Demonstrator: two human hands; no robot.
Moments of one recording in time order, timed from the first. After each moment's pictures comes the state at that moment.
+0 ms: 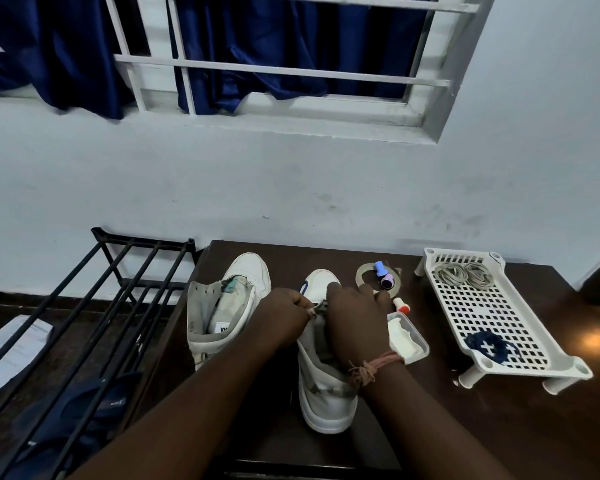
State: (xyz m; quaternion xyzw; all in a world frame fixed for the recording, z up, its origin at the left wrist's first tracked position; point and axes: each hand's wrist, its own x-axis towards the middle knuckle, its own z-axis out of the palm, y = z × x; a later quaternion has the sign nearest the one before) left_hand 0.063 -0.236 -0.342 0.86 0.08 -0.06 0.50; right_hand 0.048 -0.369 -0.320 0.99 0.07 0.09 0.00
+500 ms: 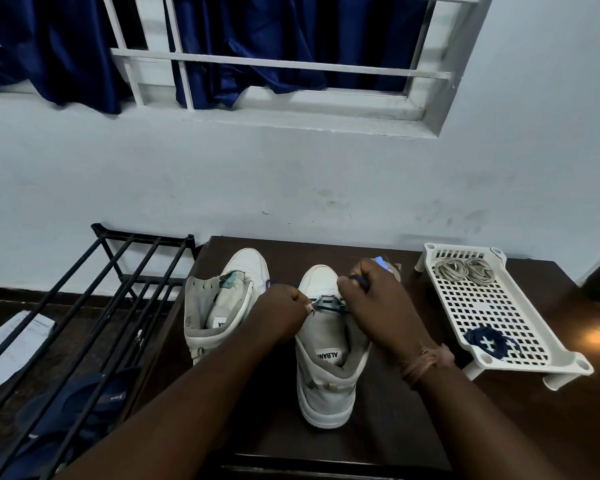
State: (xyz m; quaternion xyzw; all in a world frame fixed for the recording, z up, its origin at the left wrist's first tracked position) left_hand 0.065 -0.235 -0.344 0.87 0.07 -0.07 0.48; right_hand 0.052 -0.410 -0.298 0.89 0.05 0.08 -0.45
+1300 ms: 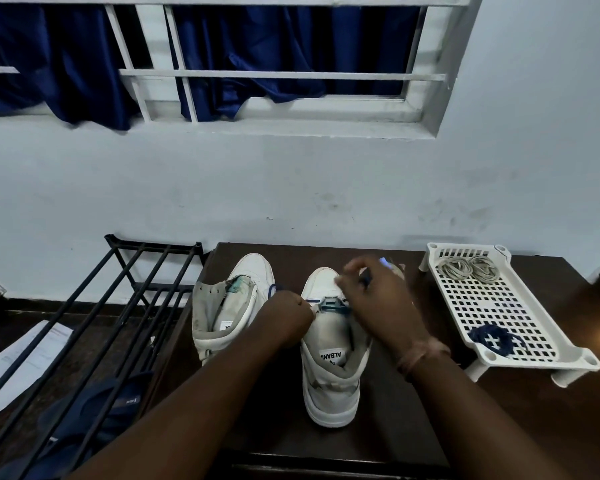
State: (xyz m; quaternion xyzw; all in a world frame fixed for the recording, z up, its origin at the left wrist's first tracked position) left_hand 0.055 -0.243 -0.325 0.91 0.10 -0.11 0.39; right_hand 0.065 -0.412 -0.310 0.87 0.07 0.15 -0.46
